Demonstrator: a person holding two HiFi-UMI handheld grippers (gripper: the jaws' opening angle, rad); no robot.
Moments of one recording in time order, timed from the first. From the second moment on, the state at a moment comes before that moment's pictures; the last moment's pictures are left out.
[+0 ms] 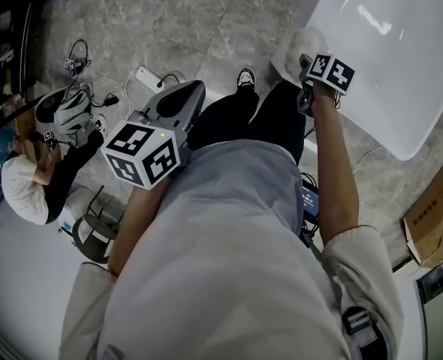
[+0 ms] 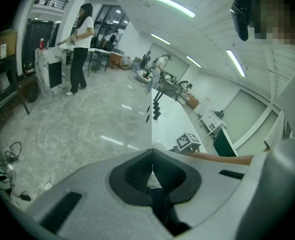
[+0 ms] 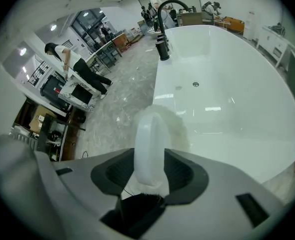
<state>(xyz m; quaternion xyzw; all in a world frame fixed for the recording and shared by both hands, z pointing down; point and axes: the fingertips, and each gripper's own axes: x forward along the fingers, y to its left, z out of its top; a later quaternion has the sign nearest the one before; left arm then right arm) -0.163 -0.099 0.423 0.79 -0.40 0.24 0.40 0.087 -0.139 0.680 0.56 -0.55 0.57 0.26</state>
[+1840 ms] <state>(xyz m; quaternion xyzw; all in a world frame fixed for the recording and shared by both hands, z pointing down) -0.137 -0.112 0.397 0.83 -0.36 0.20 0.38 0.086 -0.132 0.596 0.55 -0.60 0.55 0.18</state>
